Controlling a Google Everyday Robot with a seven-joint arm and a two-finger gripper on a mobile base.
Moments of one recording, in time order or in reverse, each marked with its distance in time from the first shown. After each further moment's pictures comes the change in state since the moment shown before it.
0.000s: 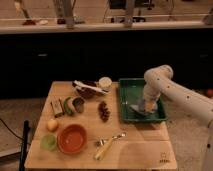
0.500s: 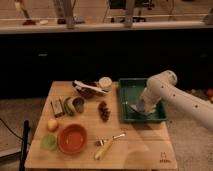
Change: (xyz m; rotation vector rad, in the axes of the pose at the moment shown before) arm -0.013 -0.004 -0.011 0.158 -0.035 -0.225
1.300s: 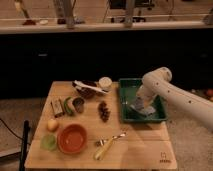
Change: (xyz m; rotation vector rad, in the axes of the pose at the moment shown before) arm -0.008 -0.018 0.004 -0.016 0.012 -0.211
